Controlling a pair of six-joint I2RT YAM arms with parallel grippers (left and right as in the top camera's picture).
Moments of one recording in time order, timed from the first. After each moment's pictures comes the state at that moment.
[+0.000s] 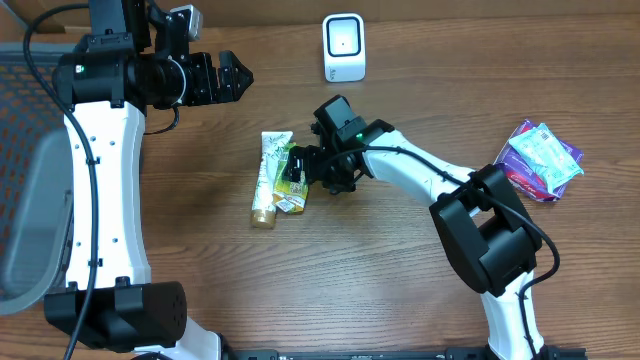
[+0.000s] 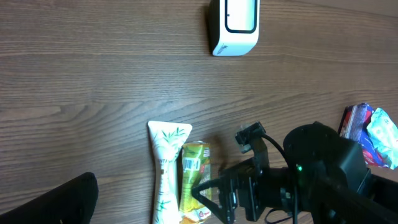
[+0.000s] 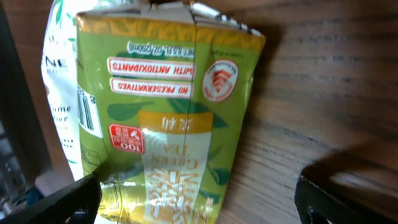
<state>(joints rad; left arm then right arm) 0.08 1.75 1.95 -1.20 0.41 -0.05 0.63 2.18 1.56 -0.52 -0.47 0.70</state>
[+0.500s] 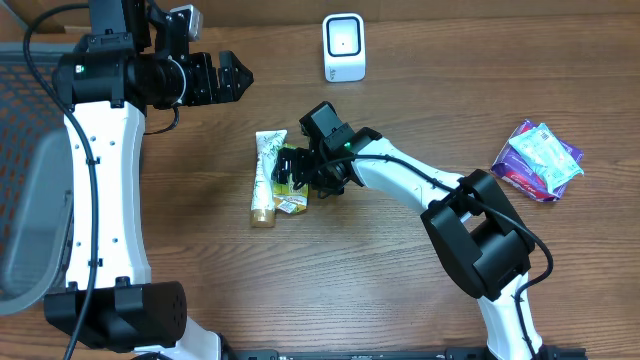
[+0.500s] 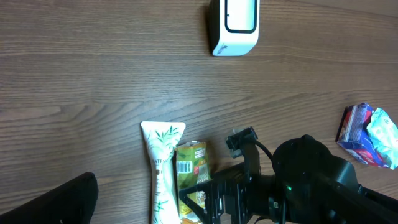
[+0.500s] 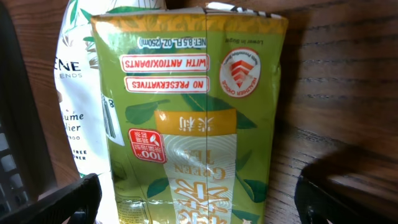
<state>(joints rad) 0.08 1.75 1.95 -1.20 0.41 -0.05 0.68 2.18 1.56 -0.47 -0.41 0.77</state>
